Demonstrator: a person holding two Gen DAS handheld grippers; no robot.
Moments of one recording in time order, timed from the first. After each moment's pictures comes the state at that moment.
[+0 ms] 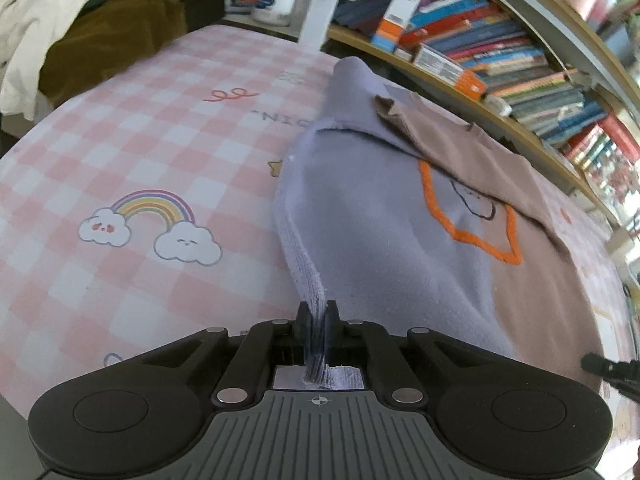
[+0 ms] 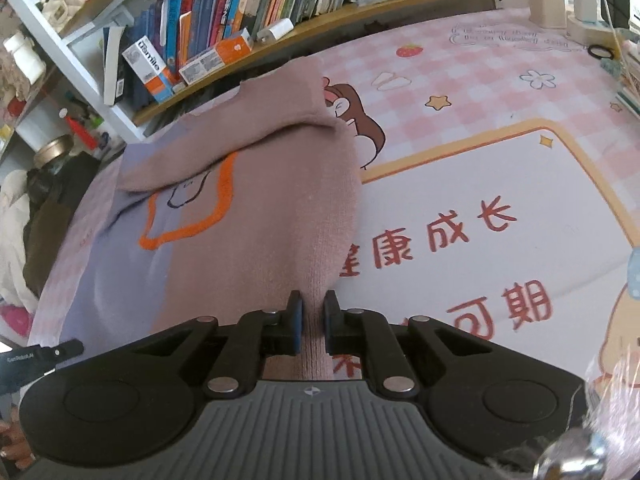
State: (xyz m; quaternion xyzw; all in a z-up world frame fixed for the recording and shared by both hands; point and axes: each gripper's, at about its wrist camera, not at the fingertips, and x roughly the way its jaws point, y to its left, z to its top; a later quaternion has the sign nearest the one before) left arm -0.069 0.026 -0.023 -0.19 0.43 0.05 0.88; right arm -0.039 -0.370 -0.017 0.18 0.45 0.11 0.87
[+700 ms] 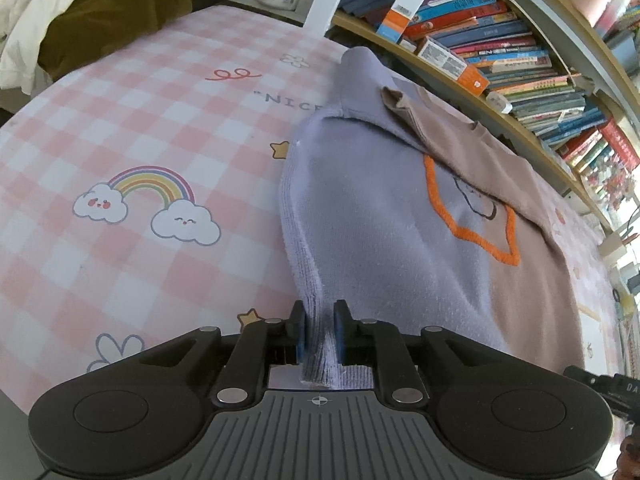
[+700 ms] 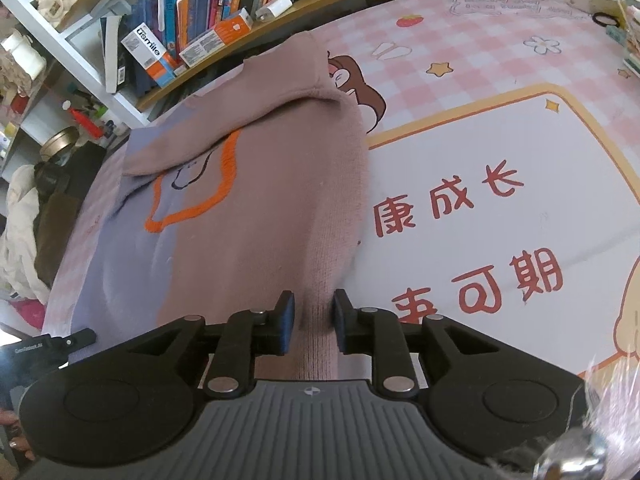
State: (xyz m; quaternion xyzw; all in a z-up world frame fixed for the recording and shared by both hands) left arm -0.069 0.033 -0.030 -0.23 0.44 0.04 0.87; right arm -0.041 -0.374 -0.026 0.20 0.47 0.12 0.85
